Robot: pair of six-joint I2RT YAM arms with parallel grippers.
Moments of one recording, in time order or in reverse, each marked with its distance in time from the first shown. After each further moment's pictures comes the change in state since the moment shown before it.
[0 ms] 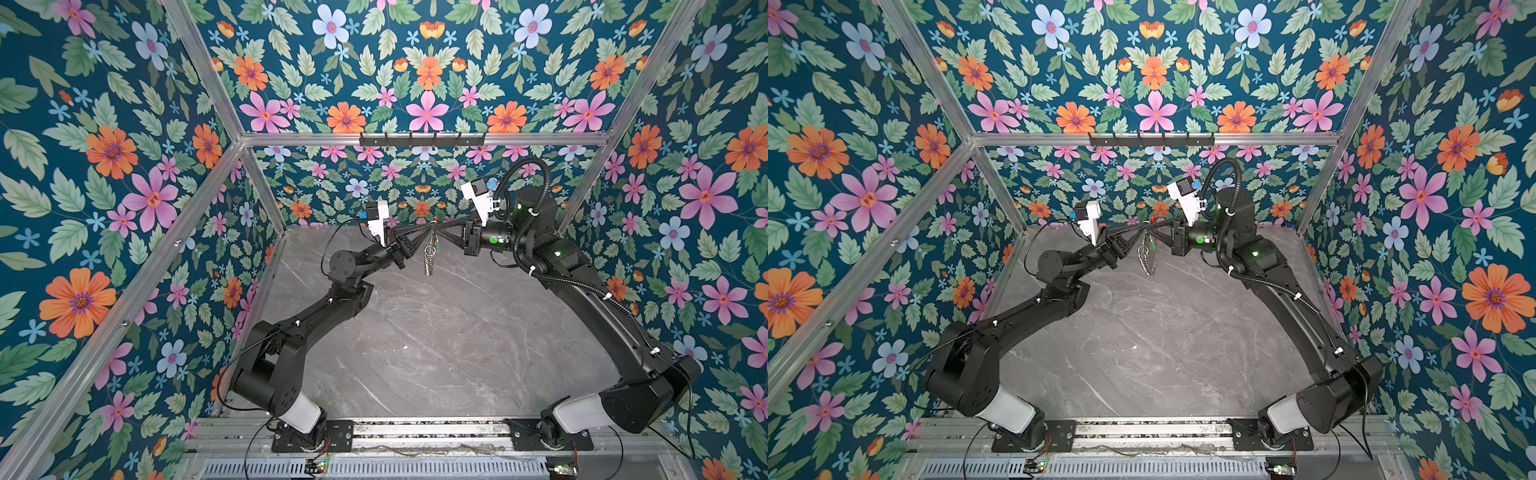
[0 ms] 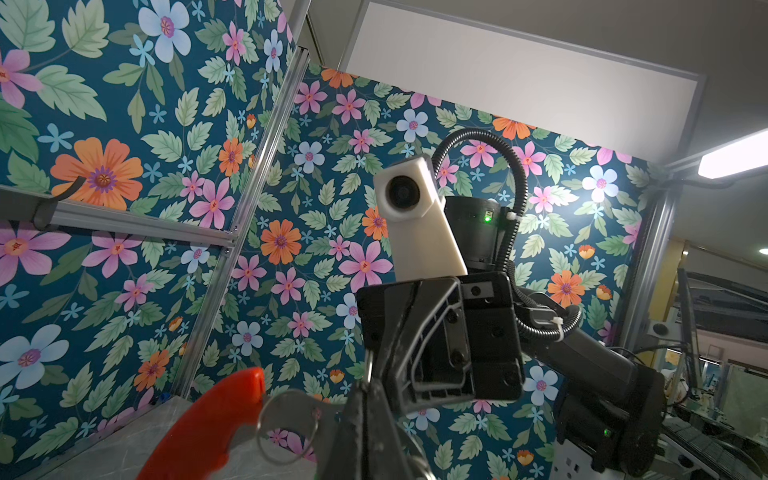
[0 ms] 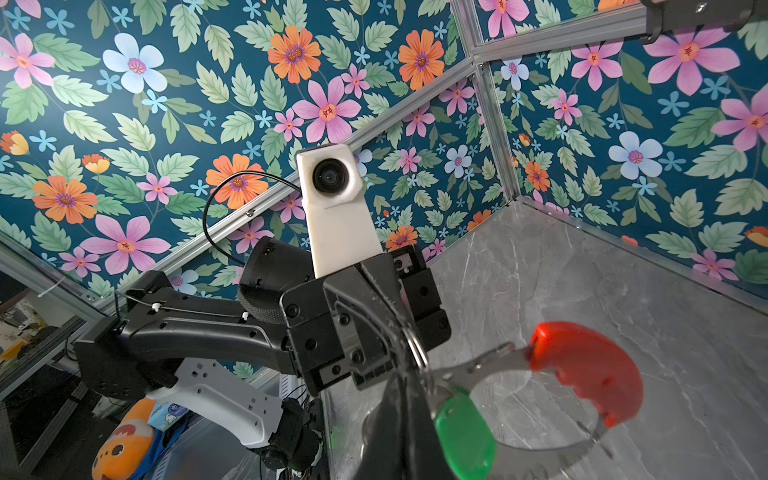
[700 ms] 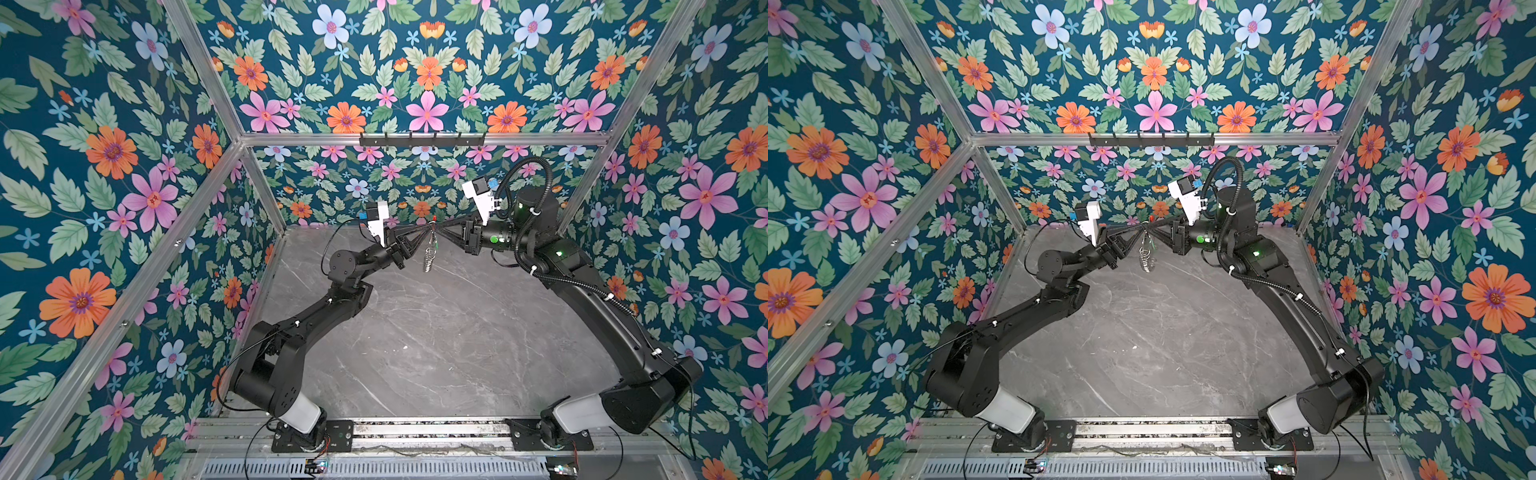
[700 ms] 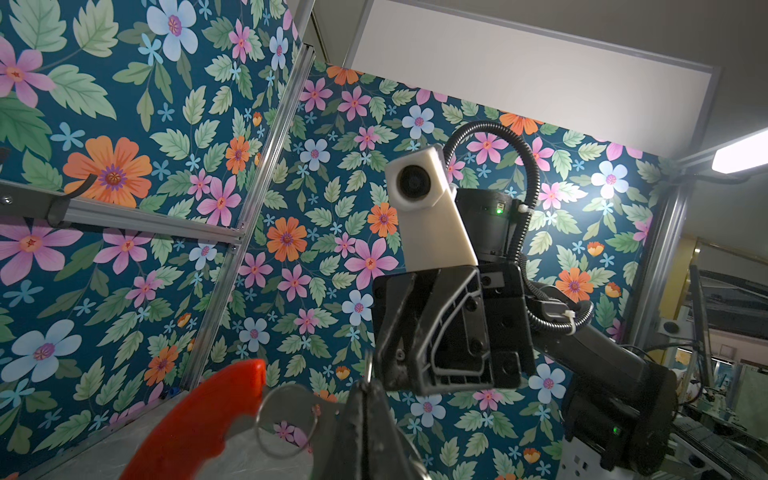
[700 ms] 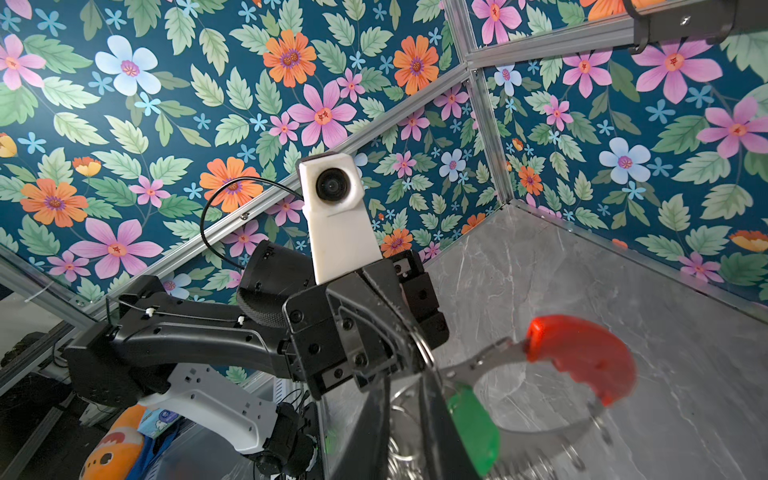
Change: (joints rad) left arm 0.002 -0.004 -0.005 -0.014 -0.002 0.018; right arm 0.012 0.006 0.023 -0.015 0.018 -0.014
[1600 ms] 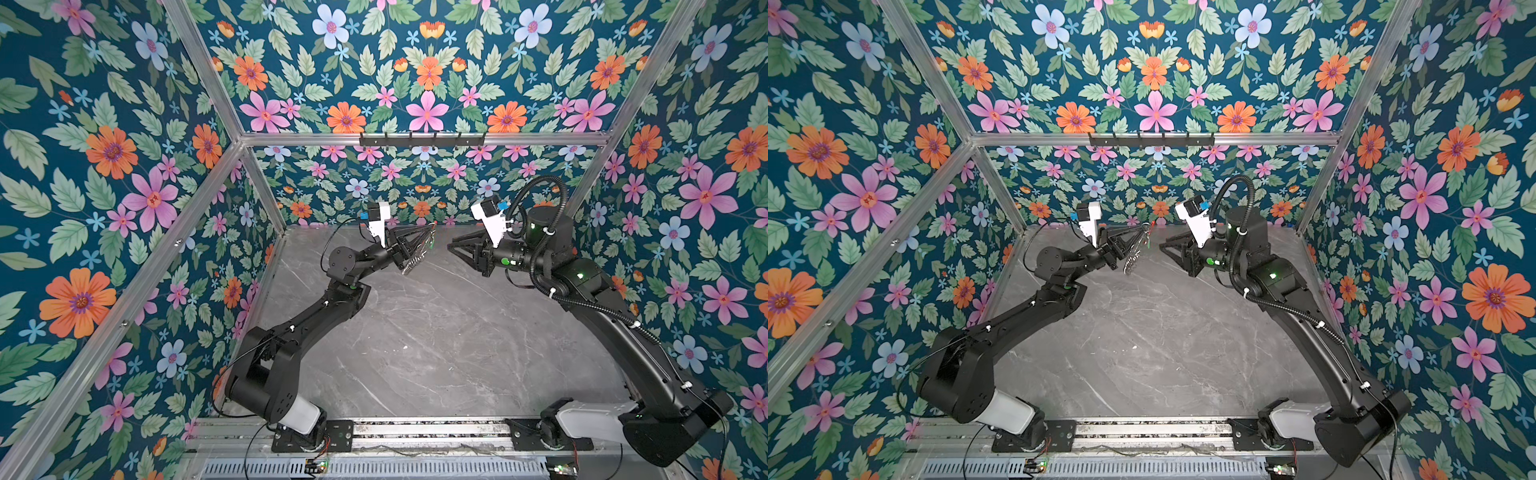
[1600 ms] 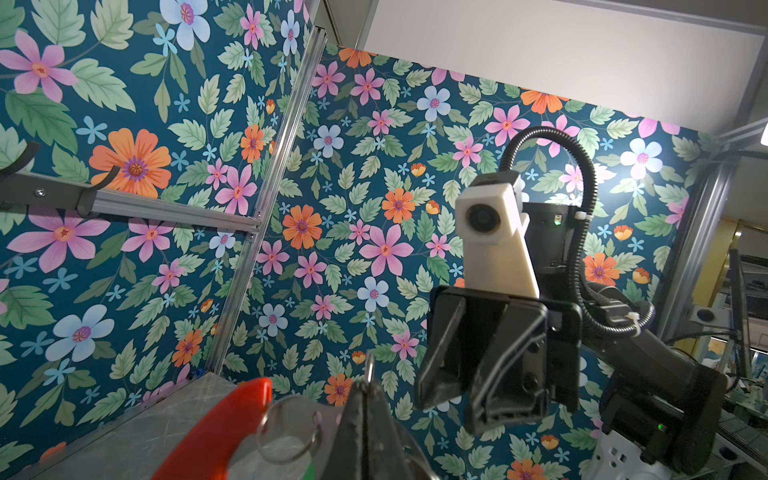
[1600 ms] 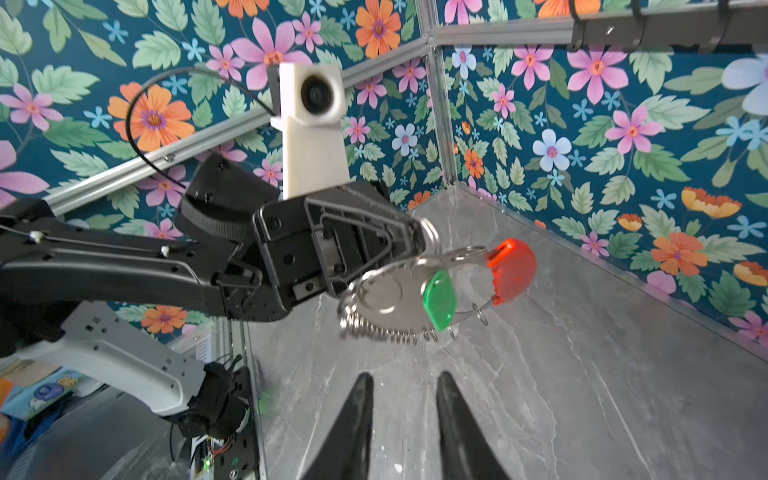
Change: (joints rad) left arm 0.005 -0.032 -0.007 -0.105 0.006 0.074; right arm 0.011 -0.153 -0.115 -0.120 0.158 -0.204
